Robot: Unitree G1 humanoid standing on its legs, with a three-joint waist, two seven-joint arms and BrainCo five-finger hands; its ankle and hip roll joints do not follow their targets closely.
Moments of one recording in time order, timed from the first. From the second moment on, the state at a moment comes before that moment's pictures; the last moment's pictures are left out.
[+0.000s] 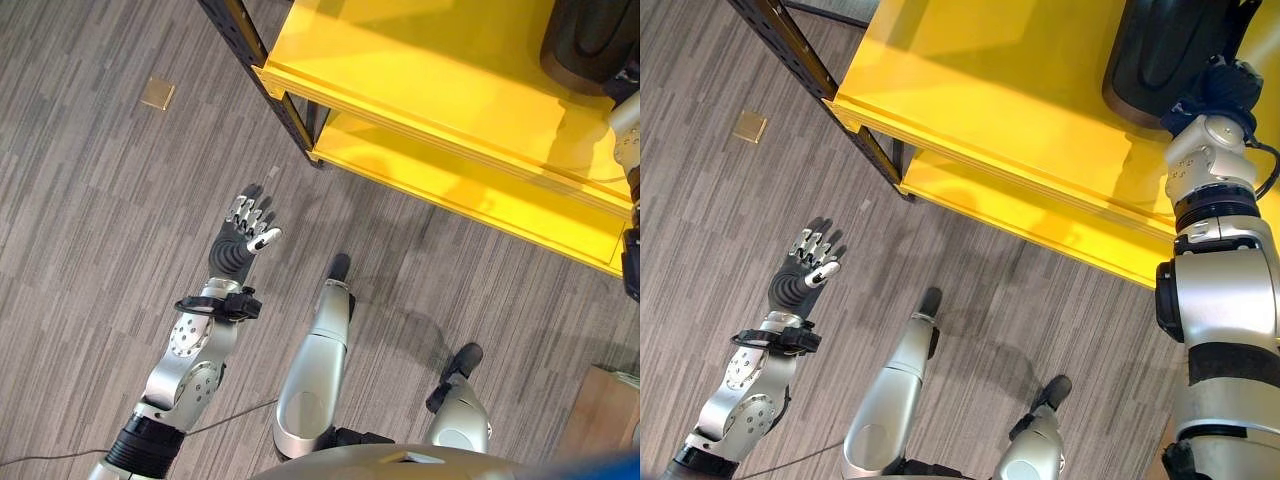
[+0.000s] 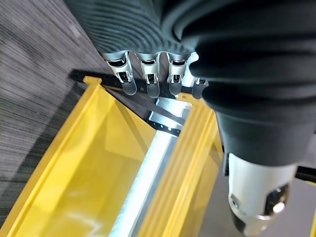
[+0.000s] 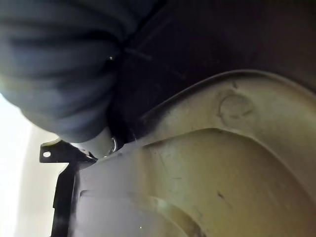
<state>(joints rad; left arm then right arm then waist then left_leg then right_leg) 0.05 0.54 -0.20 -0.22 -0.78 -0.18 0.12 -1.36 -0.75 0.24 1.25 0.89 -0.03 -0.40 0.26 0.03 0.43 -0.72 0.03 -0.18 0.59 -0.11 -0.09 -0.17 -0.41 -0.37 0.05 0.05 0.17</state>
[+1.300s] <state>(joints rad) 0.04 0.54 -0.24 -0.22 -0.78 -0.20 0.14 -1.34 -0.68 0.13 1.34 0.94 -0.06 -0.44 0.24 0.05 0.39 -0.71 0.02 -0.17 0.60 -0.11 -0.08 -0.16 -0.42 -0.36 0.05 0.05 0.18</state>
